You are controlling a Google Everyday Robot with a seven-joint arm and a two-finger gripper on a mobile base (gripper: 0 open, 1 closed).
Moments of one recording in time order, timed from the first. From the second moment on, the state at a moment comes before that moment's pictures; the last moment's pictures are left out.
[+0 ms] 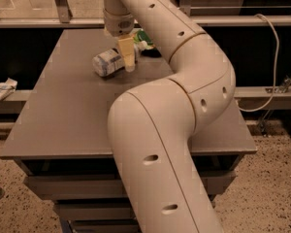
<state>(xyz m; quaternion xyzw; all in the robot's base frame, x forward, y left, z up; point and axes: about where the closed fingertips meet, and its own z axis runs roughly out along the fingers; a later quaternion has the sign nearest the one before) 0.744 0.063 0.868 -0.83 0.54 -0.02 0.10</state>
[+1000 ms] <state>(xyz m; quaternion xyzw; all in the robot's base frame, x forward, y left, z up) 0.750 0.060 0.865 -0.85 0.51 -0.01 0.10</state>
